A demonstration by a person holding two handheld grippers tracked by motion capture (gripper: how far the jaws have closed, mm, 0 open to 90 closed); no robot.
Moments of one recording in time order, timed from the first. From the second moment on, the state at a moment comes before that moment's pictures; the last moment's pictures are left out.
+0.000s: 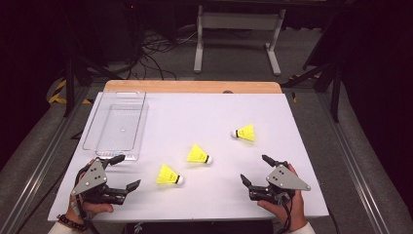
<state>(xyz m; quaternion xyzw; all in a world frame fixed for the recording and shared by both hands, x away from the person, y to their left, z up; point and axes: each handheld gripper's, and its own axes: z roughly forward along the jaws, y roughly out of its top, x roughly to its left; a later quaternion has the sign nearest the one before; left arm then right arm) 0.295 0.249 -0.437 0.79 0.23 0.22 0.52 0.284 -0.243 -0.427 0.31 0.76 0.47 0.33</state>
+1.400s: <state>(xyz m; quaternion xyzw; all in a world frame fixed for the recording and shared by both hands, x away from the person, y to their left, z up) 0.305 0.212 -0.455 0.90 0.21 0.13 0.37 0.300 -0.236 -0.427 0.29 0.77 0.45 0.34</state>
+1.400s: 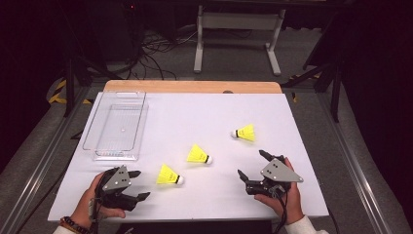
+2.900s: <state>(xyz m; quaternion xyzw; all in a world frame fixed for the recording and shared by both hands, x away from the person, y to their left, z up) 0.330 0.157 -0.455 0.93 0.11 0.09 0.35 0.300 -0.239 -0.435 0.29 0.79 0.41 0.35</state>
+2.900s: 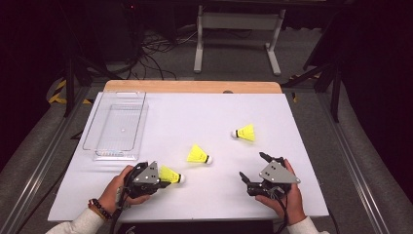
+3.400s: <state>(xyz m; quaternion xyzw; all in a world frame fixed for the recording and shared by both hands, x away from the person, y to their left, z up) 0.329 0.155 -0.458 0.93 0.10 0.08 0.35 0.301 -0.237 -0.437 0.29 0.79 0.41 0.34</state>
